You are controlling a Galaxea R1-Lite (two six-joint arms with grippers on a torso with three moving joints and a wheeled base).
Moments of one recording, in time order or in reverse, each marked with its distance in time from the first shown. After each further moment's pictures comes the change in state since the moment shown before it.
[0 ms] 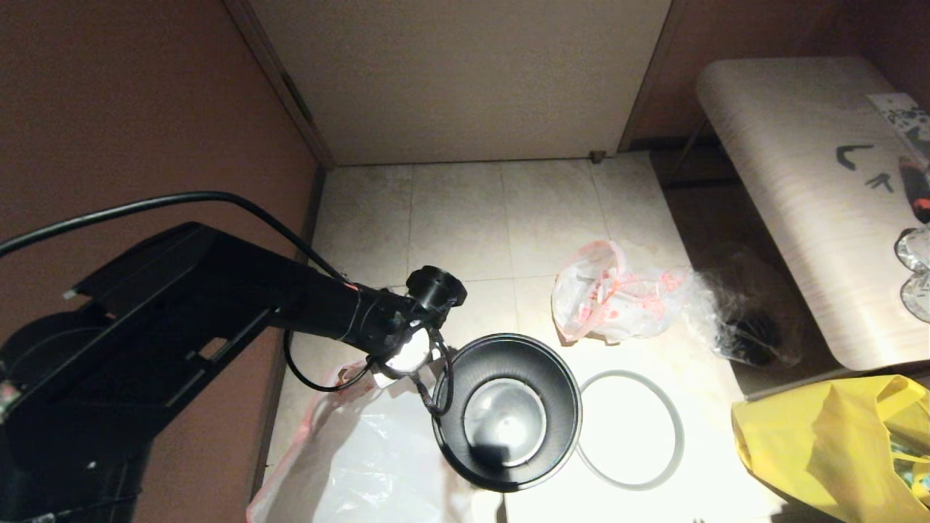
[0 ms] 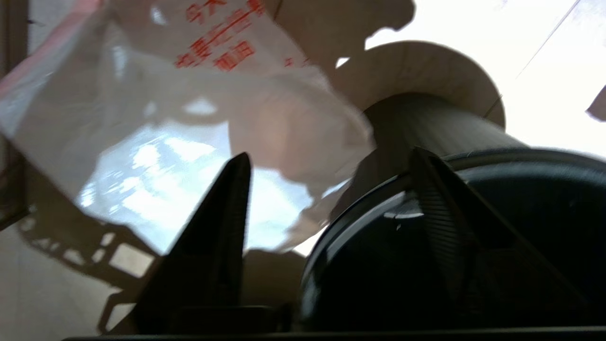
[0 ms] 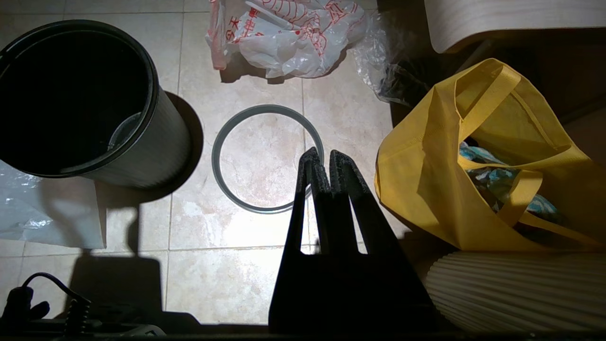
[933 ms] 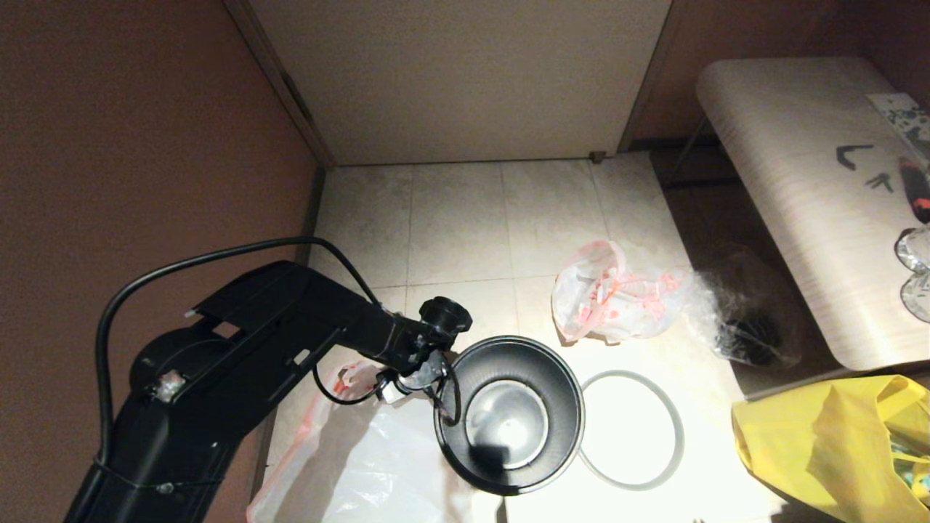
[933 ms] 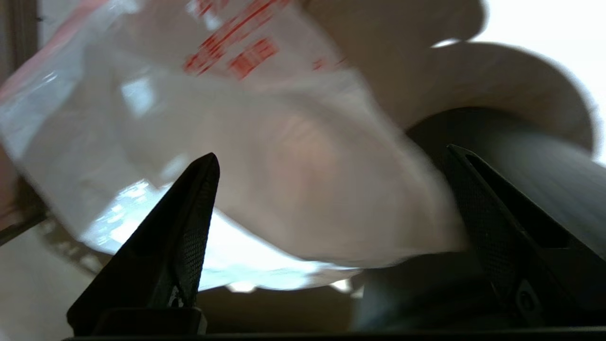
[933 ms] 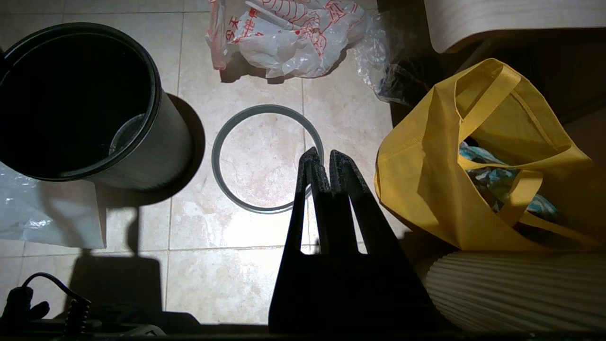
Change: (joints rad) left arm 0.036 0.207 -0.102 -0.001 0.032 0.023; right arm 0.000 0.000 0.000 0.000 0.000 0.000
